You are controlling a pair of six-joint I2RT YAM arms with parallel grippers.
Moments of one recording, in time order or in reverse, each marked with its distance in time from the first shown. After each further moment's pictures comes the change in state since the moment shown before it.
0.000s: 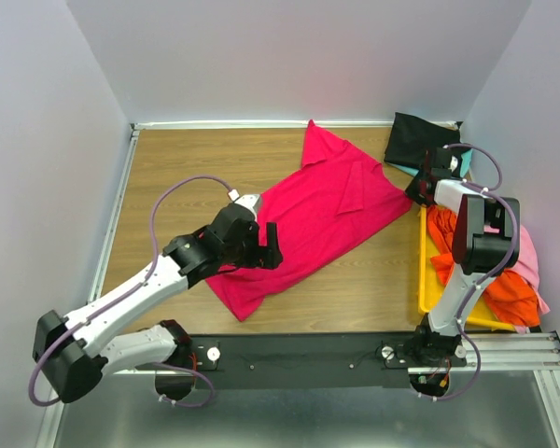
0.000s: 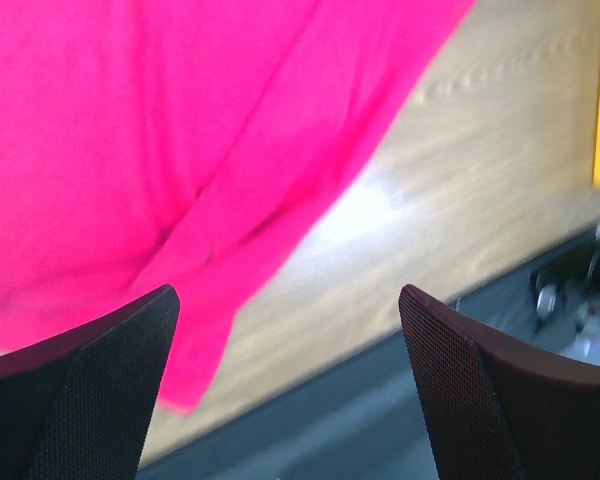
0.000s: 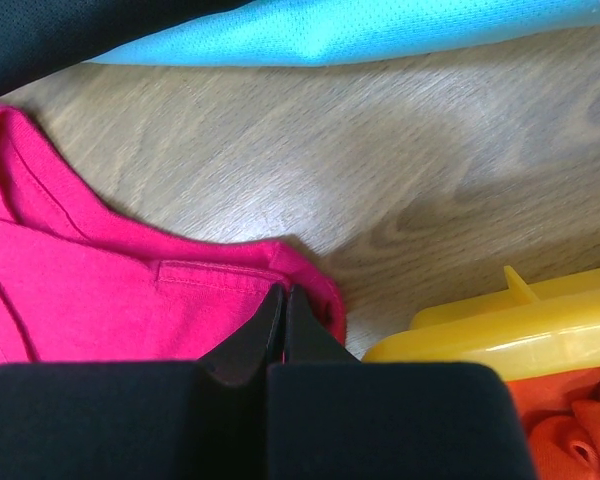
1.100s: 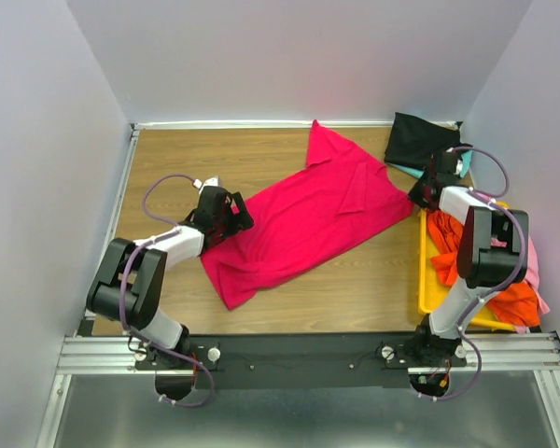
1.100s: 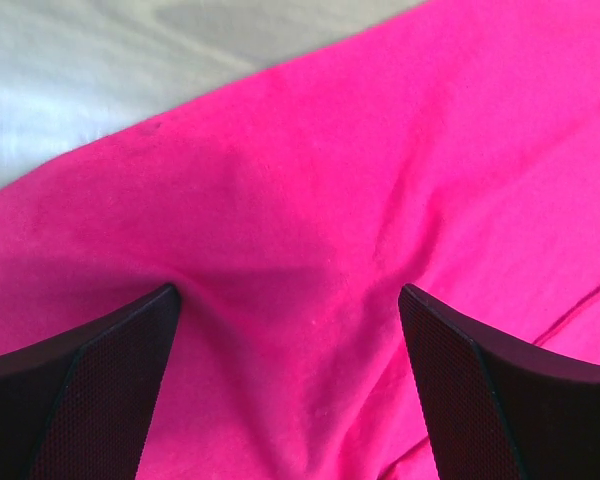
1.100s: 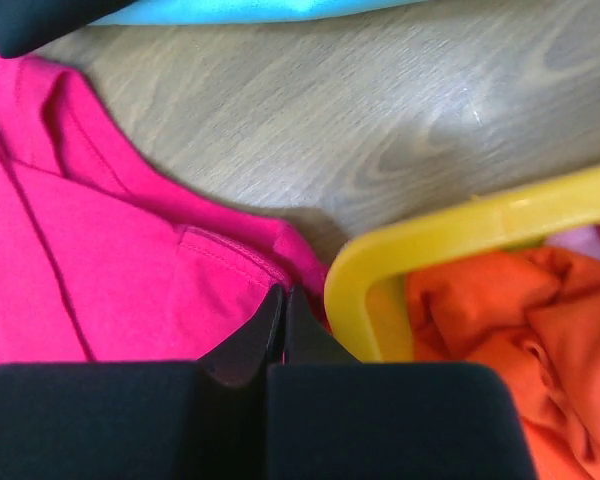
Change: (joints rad) left arm 0.467 0.487 -0.214 0.740 0.002 -0.023; right arm -0.008 -0.117 -0.091 -0.002 -0.025 0.000
